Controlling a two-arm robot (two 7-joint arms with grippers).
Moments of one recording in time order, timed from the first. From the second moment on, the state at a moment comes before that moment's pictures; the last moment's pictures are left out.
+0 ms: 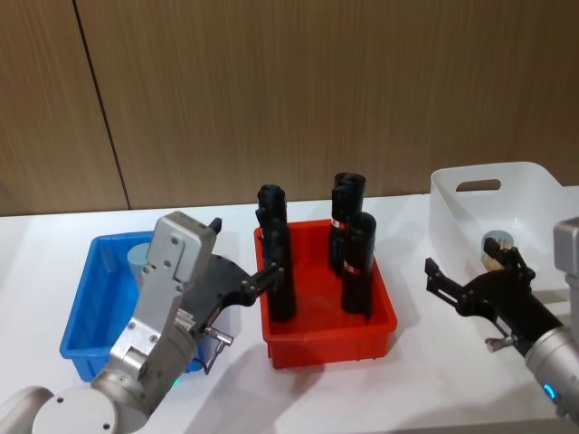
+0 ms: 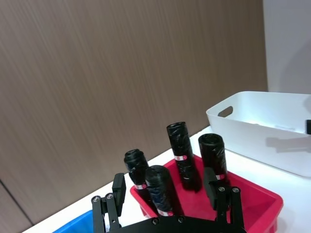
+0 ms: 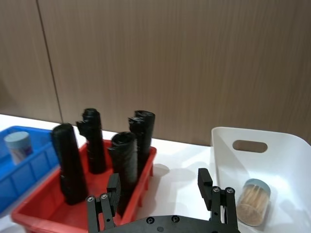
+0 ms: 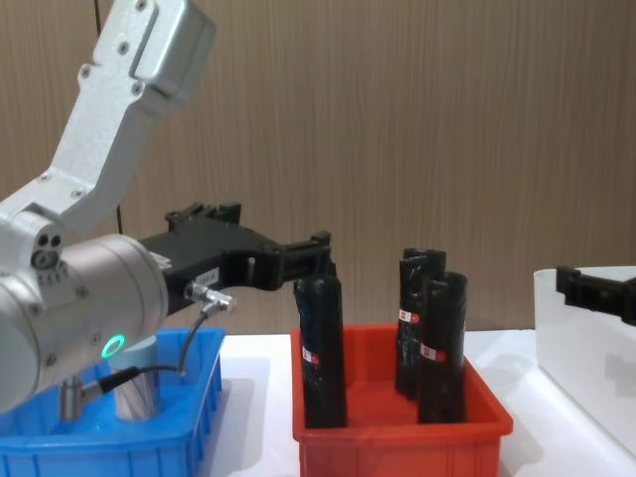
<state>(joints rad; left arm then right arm) -0.25 0.37 0.45 -1.62 -0.21 0.03 -0.04 0.06 0.33 -0.21 -1.67 0.28 0.06 0.09</state>
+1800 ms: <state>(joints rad) -0.24 0.38 0.45 -1.63 -0.20 0.01 -0.01 0.08 0.32 -0.21 -1.63 0.28 0.03 0.15</state>
